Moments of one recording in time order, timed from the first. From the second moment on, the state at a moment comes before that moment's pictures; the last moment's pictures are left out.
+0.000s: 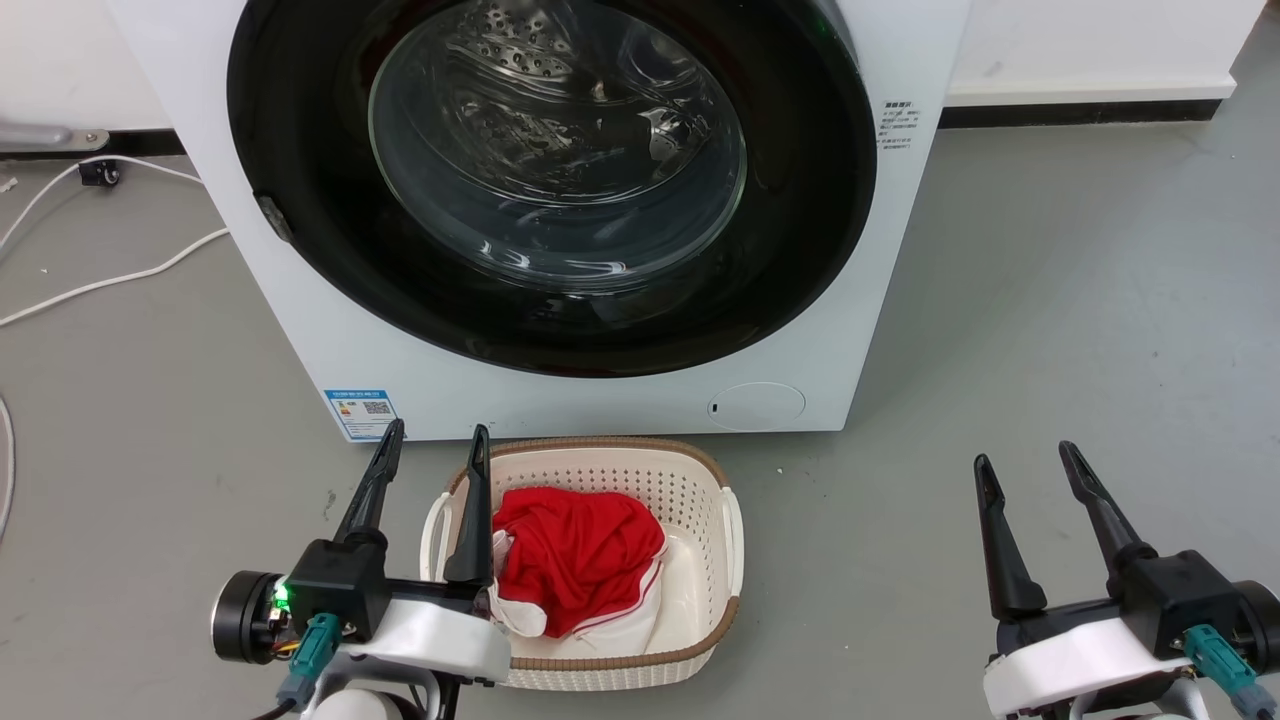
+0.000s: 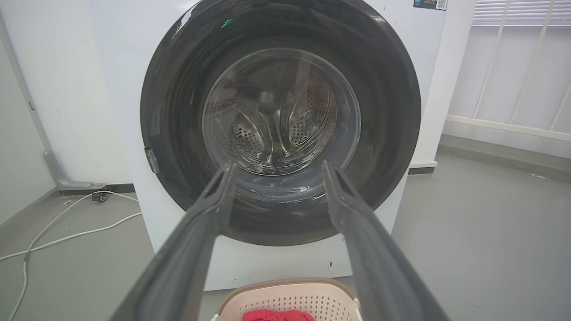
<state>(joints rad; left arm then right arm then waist) -0.07 0.05 -0.10 0.07 -0.09 -0.02 -0.25 0.02 -0.05 0.01 0.01 0.01 0.13 -0.20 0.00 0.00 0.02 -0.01</state>
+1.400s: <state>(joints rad) -0.06 0.05 -0.11 0.07 -0.10 -0.01 -0.26 0.02 -0.05 -0.02 0.05 0.38 0.13 -0.23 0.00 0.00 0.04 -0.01</state>
